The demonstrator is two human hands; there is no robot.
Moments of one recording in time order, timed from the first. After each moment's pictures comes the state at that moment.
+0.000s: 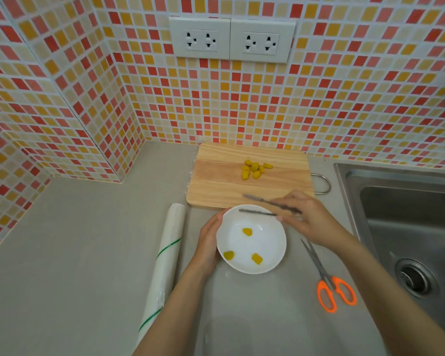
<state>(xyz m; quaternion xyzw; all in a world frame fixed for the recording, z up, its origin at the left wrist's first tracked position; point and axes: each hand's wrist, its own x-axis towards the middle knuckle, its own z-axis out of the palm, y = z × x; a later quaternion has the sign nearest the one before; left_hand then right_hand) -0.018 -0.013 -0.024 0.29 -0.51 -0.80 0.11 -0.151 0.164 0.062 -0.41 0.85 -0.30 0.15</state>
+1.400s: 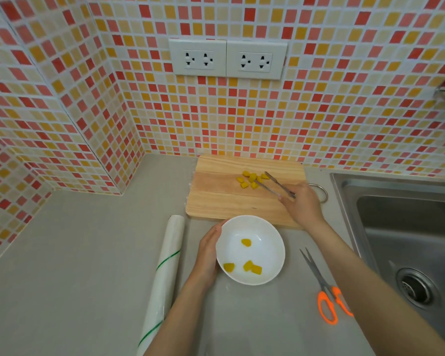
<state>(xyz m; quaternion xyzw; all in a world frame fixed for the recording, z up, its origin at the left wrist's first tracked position) -0.019 -0.015 -0.030 0.29 -0.53 -0.79 0.11 -0.202 0.128 0.034 -0.23 0.93 -0.28 0.04</state>
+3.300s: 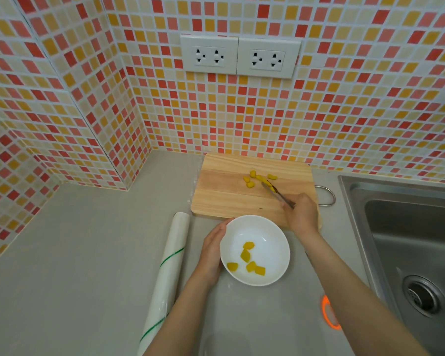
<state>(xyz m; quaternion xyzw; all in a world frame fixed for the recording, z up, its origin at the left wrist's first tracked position) -0.018 -0.014 -0.026 0.31 -0.51 -0.79 0.12 -0.179 0.115 0.017 -0.14 0.93 -0.35 0.04</state>
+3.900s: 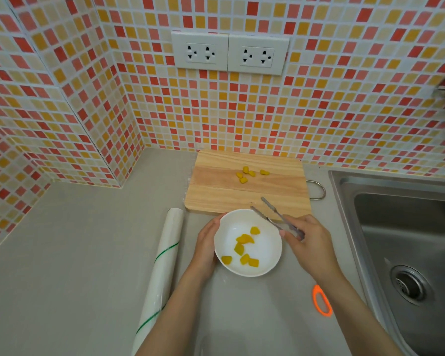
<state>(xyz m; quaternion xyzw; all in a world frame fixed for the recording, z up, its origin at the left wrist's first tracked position) -0.017 -0.012 -0.027 0.29 -0.52 -0.79 0.13 -0.103 0.176 0.043 -0.24 0.90 -0.36 0.03</state>
